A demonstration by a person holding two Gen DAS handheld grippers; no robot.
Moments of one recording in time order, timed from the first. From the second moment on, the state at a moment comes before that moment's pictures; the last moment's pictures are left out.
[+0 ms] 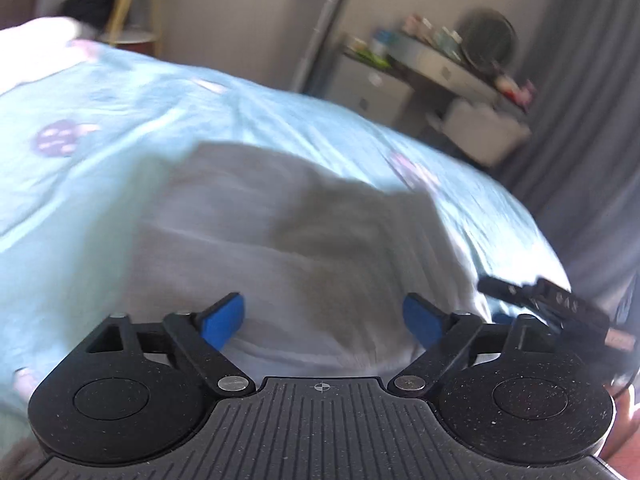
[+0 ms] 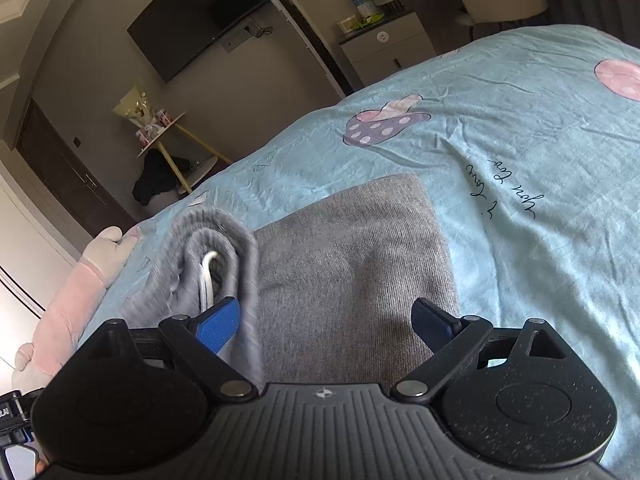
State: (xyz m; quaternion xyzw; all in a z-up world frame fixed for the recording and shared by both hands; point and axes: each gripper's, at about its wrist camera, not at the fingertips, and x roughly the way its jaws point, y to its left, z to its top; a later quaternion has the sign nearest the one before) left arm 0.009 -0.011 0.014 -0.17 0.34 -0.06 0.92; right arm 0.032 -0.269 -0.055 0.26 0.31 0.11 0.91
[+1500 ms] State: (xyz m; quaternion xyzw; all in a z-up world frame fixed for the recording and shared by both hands) left arm 0.029 0.068 -0.041 -0.28 0.41 0.14 0.85; right arm 0.118 -0.212 -0.081 0.37 0.44 0.24 0.78
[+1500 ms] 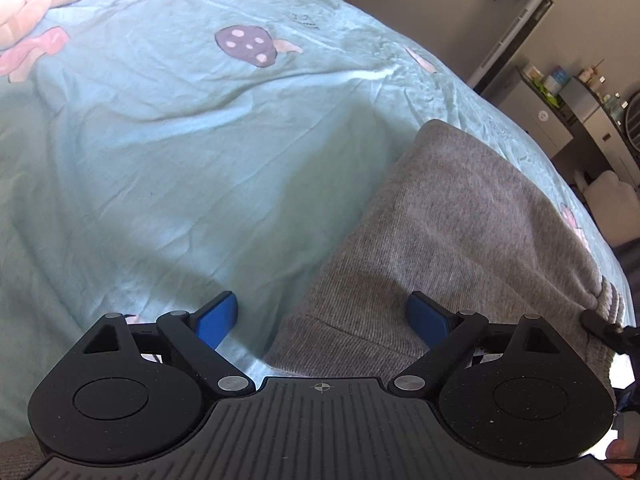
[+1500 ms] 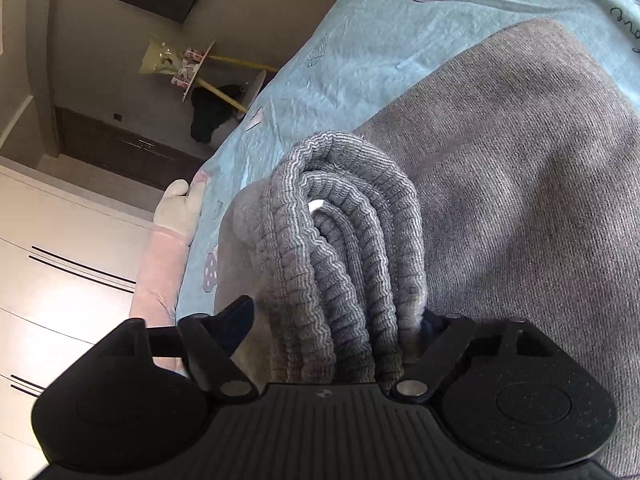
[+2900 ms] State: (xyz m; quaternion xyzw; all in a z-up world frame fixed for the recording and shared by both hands) left arm 0.028 -0.001 -0.034 -0.21 0.45 0.05 0.87; right arm 0.060 -0.252 0.031 0.42 0.31 0.28 0.81
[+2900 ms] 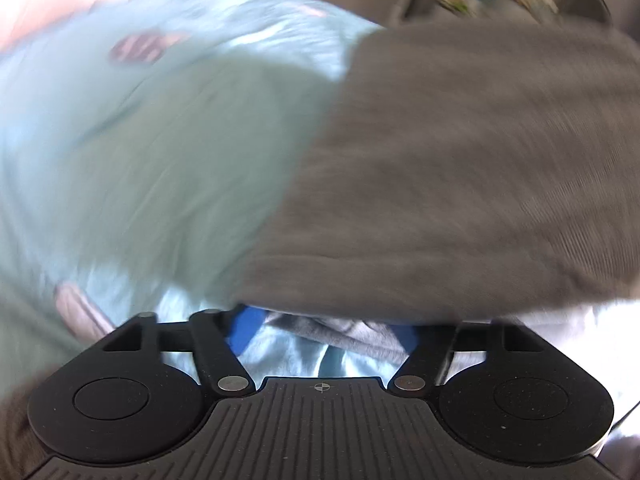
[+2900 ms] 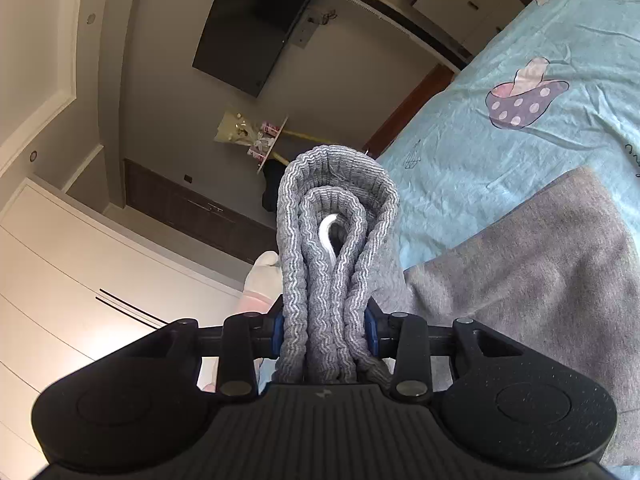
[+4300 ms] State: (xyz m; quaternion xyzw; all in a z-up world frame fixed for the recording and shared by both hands) left arm 0.052 -0.030 -0.039 -0.07 0.45 0.02 0.89; right arm -0.002 -0.224 -0.039 0.01 0.34 0.10 0.93
